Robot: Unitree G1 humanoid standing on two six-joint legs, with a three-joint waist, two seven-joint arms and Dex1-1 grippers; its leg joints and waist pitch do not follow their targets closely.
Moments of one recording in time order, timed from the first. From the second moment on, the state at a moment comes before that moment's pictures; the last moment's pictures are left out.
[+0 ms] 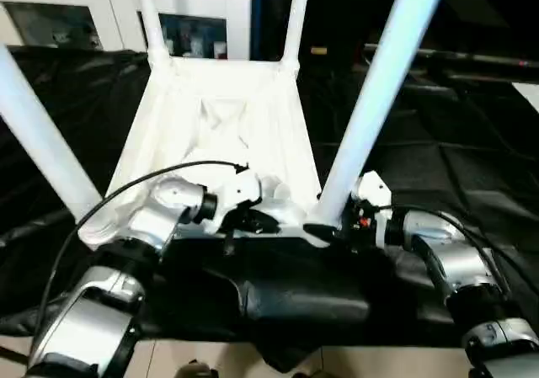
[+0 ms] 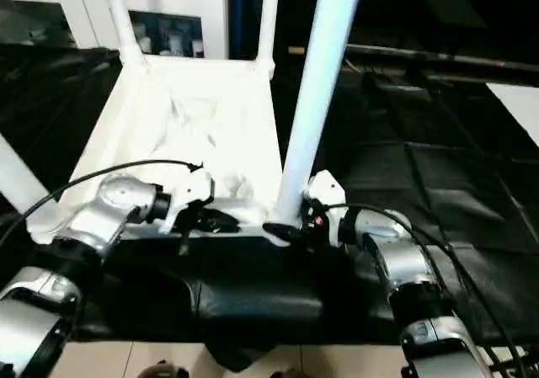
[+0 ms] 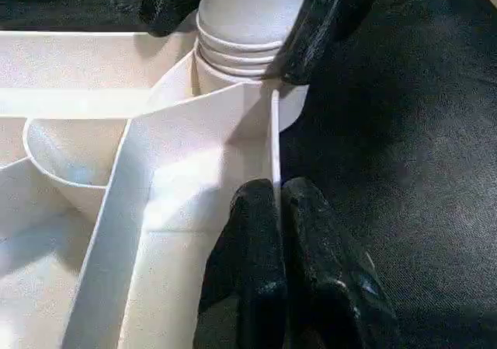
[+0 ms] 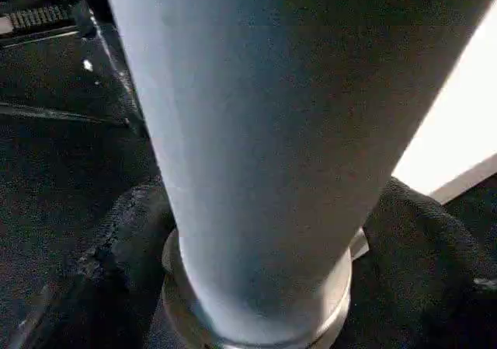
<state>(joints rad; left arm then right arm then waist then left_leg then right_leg) -0.68 0.33 -0.28 0.74 0.04 -0.05 -1.30 -0.45 -0.35 0.13 0.61 0.16 -0.03 1.09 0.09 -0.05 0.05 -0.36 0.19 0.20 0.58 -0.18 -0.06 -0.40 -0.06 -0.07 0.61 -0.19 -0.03</state>
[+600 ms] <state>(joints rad) -0.68 0.24 -0.27 0.76 0.09 -0.01 -1.04 -0.48 -0.22 0.05 0.69 0.14 0.01 0.73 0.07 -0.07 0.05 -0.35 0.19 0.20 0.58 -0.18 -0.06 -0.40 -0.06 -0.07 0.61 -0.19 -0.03</state>
